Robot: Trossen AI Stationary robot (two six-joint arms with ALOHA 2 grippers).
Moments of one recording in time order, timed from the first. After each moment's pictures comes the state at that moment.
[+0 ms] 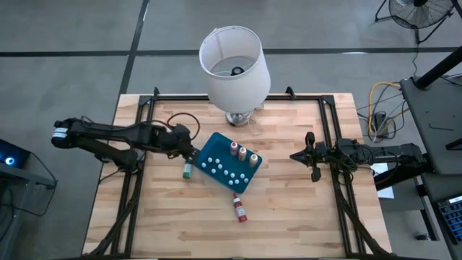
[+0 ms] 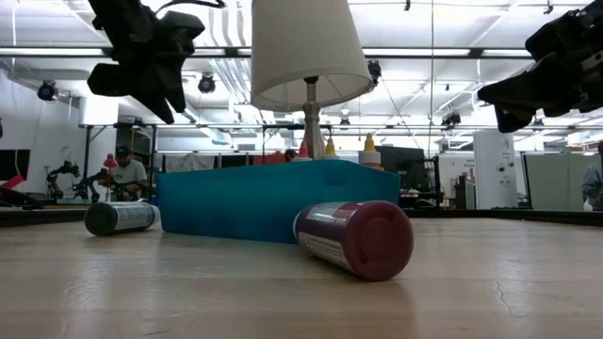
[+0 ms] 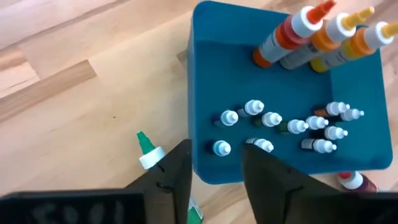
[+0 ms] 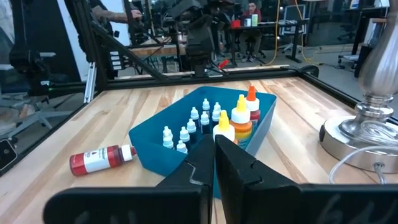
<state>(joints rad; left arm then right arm) -0.03 1.11 0.94 -0.85 -0.26 -1.02 0.04 0.09 0.01 0.01 0.03 0.11</state>
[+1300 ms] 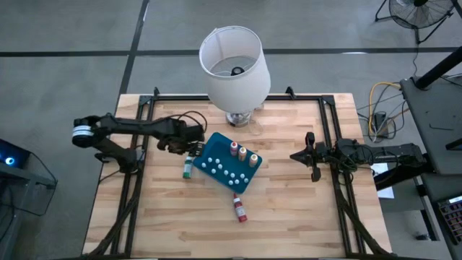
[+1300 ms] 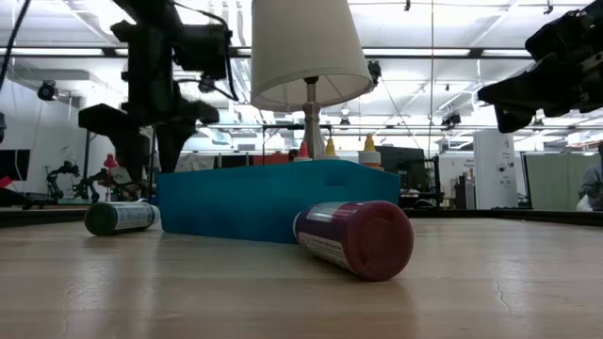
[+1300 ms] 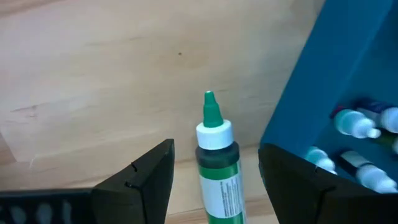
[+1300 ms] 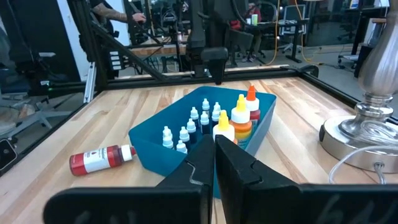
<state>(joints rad) 0.19 1.40 0.94 -0.96 -0.03 -1.17 0.04 0.09 0.01 0.01 0.03 0.11</state>
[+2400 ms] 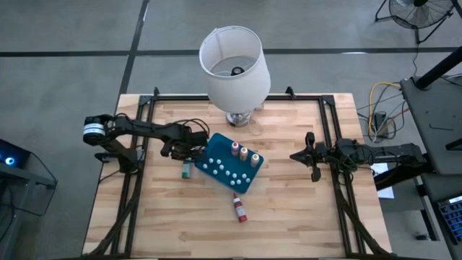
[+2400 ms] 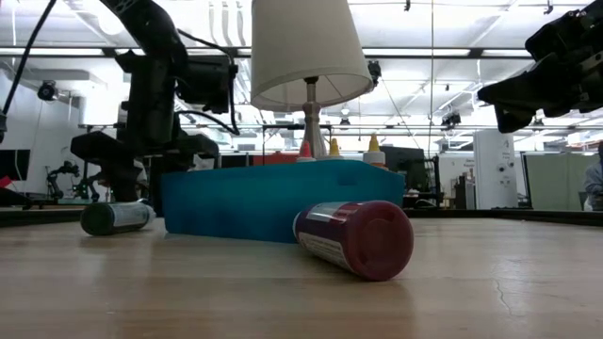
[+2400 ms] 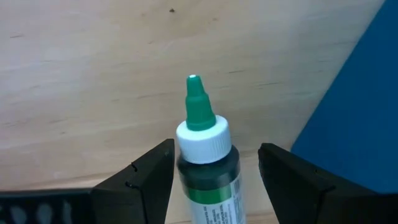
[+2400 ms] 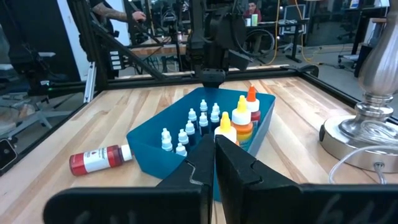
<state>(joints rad) 0.19 1.52 0.86 -0.82 0.07 -1.21 0.04 0.09 0.01 0.01 0.03 0.11</state>
